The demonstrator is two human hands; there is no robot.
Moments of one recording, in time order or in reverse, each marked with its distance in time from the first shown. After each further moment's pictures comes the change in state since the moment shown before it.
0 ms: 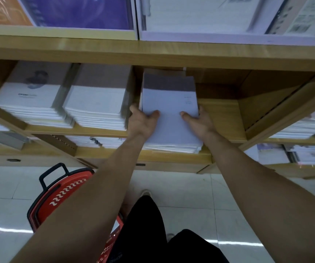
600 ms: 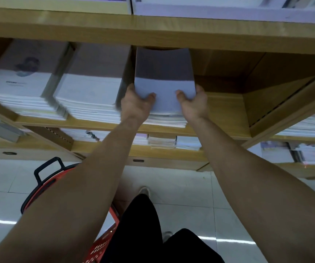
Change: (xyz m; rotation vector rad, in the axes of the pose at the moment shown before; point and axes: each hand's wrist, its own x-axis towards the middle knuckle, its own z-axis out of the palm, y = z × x) left_hand 0.028 0.006 0.003 -0.163 0.097 0.109; right_hand 0.021 -0.015 0.031 0.080 0.162 -0.106
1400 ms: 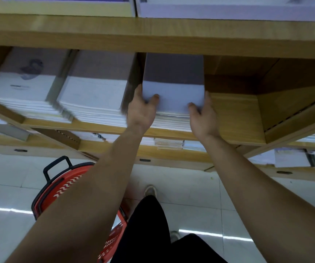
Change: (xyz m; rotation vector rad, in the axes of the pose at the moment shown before) left_hand 0.021 -0.019 0.011 -0.065 -0.047 0.018; right_hand -0.011 0.019 -0.006 -0.165 -0.073 -0.069
